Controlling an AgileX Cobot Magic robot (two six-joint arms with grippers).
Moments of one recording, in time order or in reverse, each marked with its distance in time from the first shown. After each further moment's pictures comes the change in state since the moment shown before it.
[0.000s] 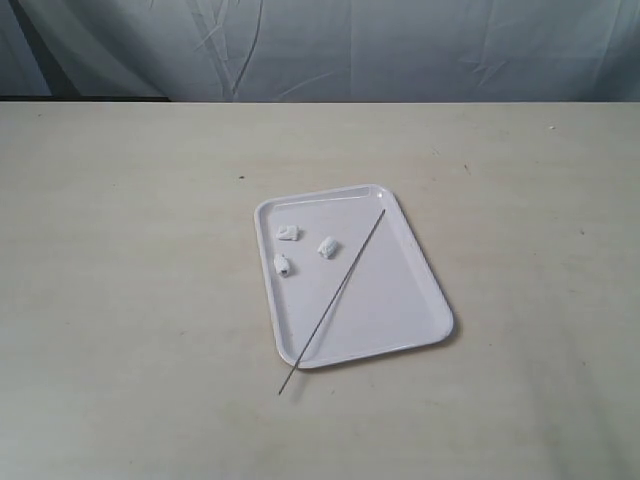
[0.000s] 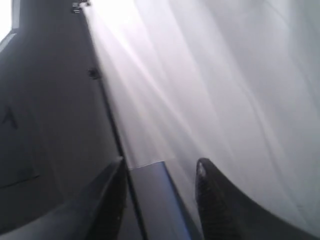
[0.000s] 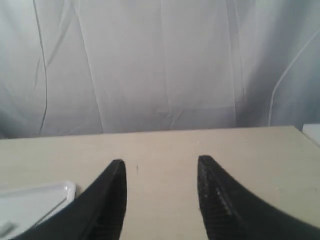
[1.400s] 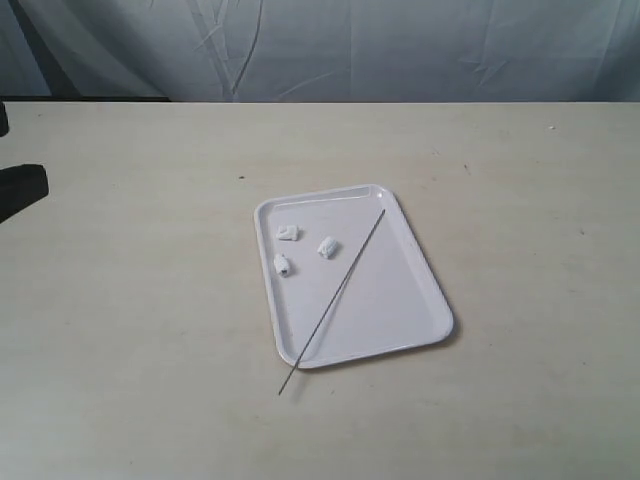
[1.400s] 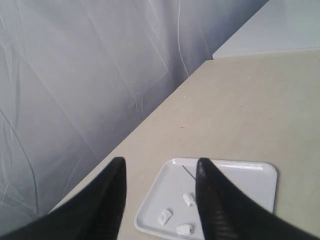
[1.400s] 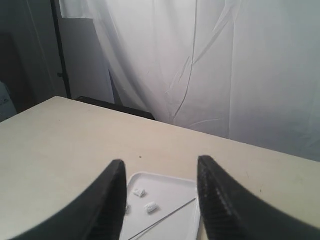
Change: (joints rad) left arm 0.133 0.431 -0.113 0.218 -1.166 -0.112; right arm 0.446 0.310 -0.601 0.002 0.393 0.018
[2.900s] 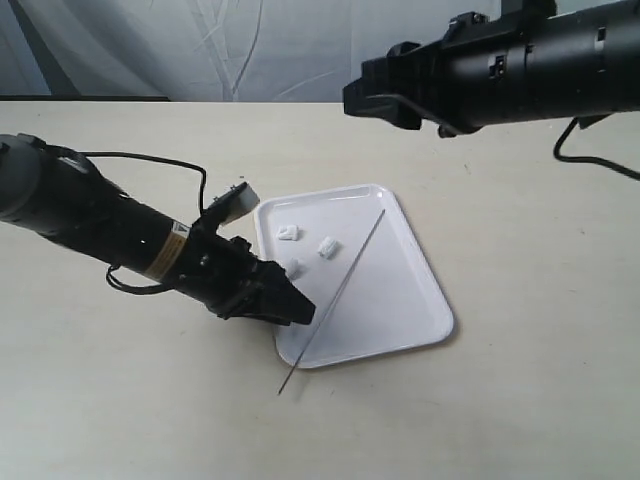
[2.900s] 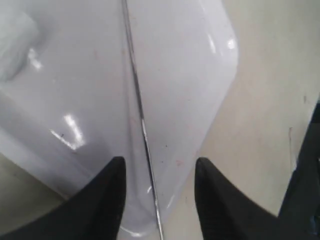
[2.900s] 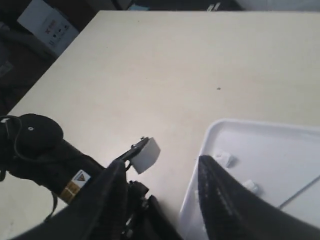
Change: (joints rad) left arm -0.721 1.453 -0.361 -0.003 0.314 -0.560; right arm 0.000 0.984 -0.167 0.938 -0.181 -0.710
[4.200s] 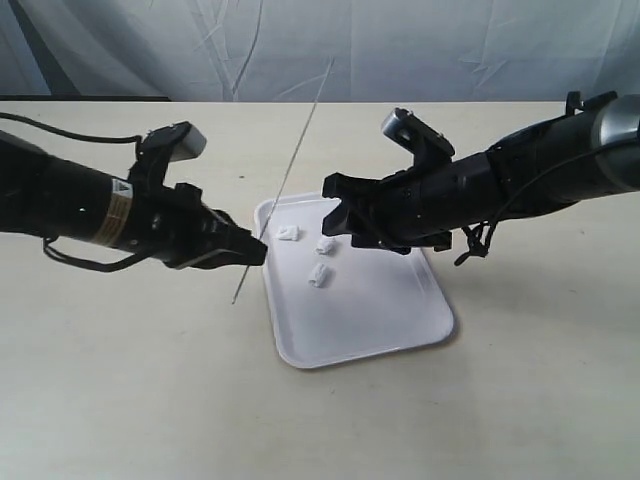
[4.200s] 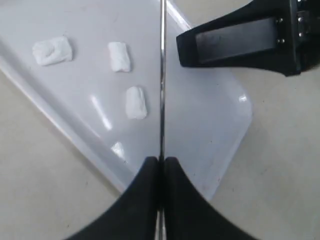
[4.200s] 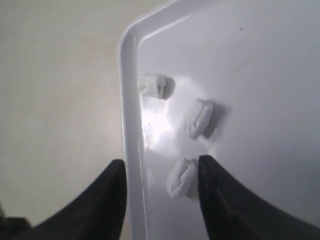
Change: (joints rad) left arm 0.038 -0.294 0.109 -0.004 0.222 0.048; right arm 0.002 0.532 0.000 0.415 -0.008 -0.109
